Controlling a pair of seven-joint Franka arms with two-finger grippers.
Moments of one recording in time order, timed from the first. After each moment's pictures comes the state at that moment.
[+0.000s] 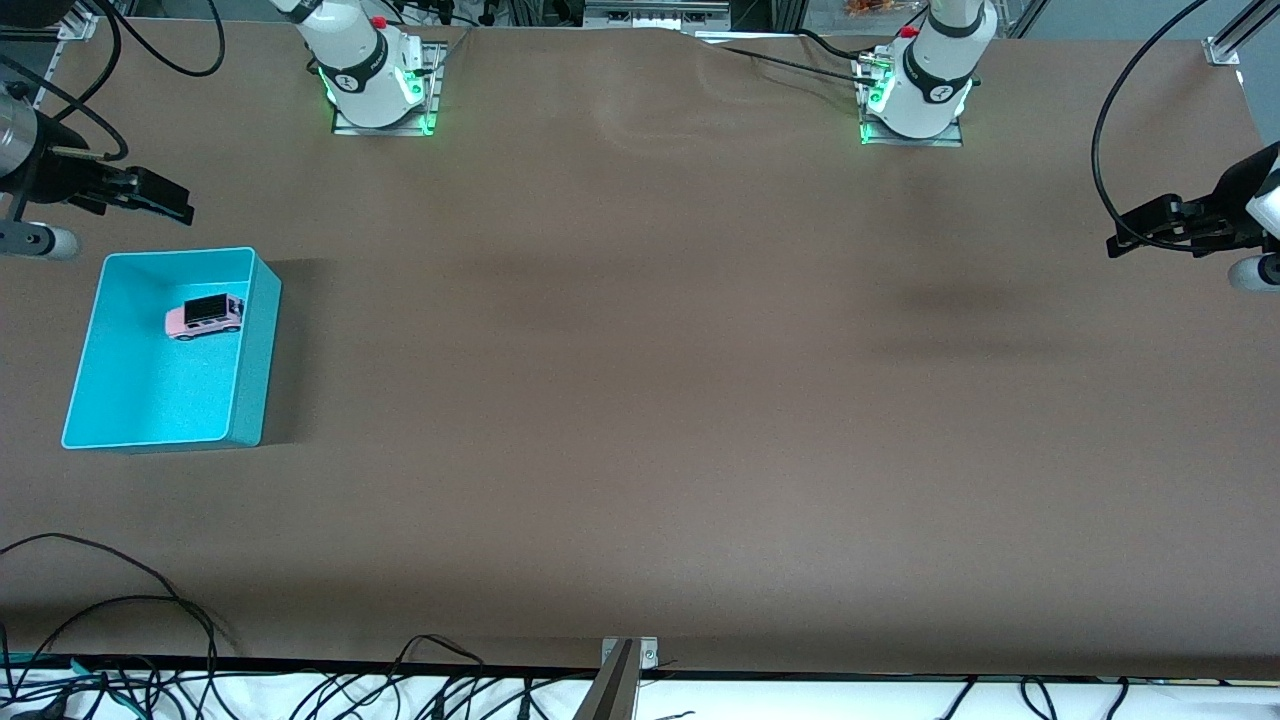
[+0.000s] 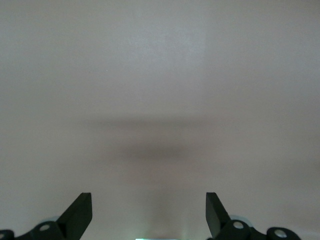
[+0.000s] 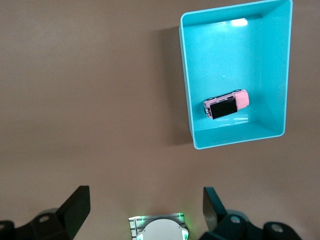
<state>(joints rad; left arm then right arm) 0.11 0.05 -0.04 -1.56 -0.02 1.48 0.03 -0.10 0.01 0.12 -1.61 -0.05 1.44 0.11</state>
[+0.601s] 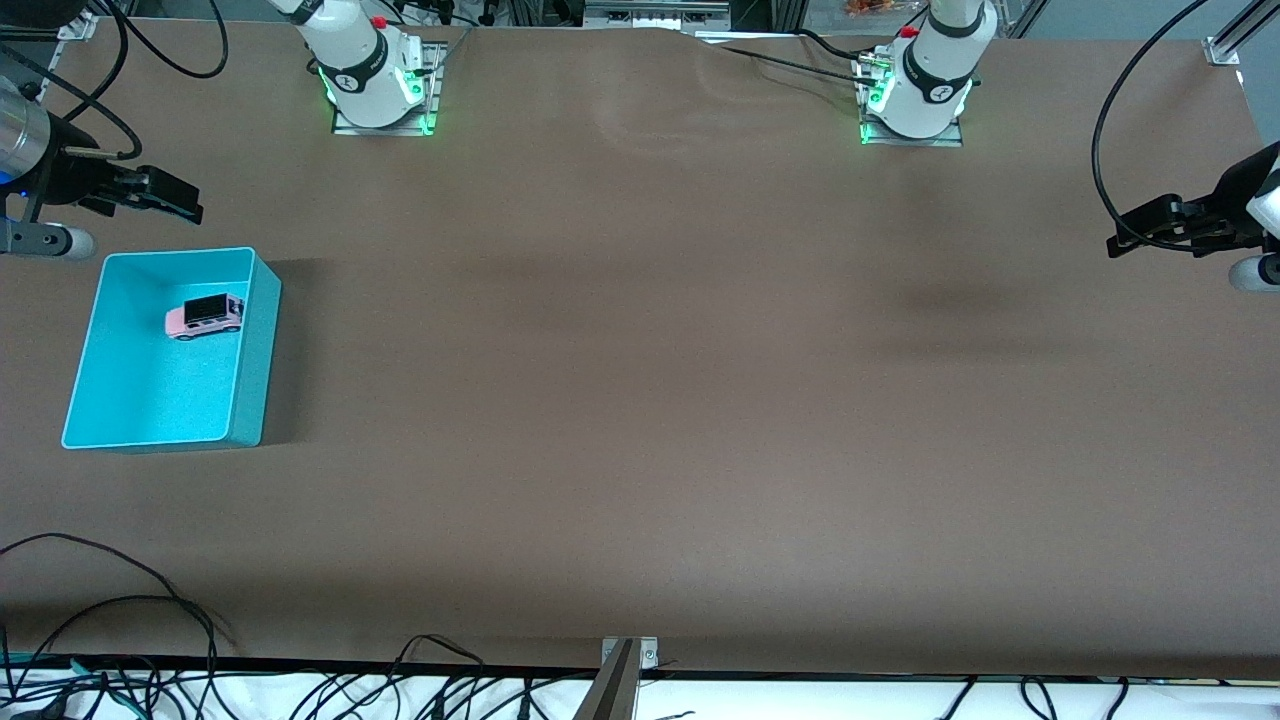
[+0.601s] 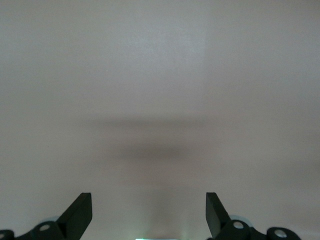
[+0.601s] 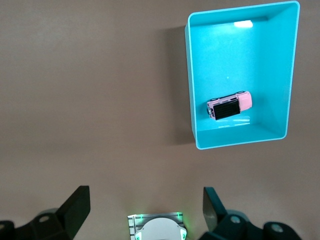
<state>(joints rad) 0.11 0.05 -0.04 -1.56 -0.02 1.48 0.03 -0.01 0.01 0.05 -1.60 -0.05 1.43 0.09</state>
